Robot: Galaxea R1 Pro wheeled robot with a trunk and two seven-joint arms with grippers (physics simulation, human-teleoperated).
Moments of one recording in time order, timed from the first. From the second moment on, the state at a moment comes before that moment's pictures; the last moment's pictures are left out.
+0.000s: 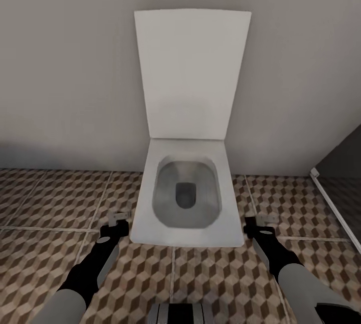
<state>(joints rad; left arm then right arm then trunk) -0.56 0.02 -0.10 -0.78 0.19 0.19 0.26 -0.74 -0.06 -0.06 -0.42 0.03 0.20 -0.25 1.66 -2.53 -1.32</state>
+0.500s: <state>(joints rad) -0.56 0.02 -0.10 -0.78 0.19 0.19 0.26 -0.74 -0.06 -0.06 -0.42 0.03 0.20 -0.25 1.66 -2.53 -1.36</state>
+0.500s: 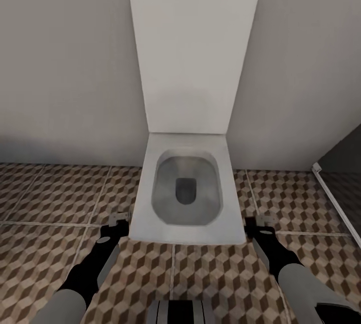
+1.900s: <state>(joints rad) -0.56 0.02 -0.10 -0.78 0.19 0.19 0.26 -0.74 -0.06 -0.06 -0.42 0.03 0.21 -0.25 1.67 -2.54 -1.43</state>
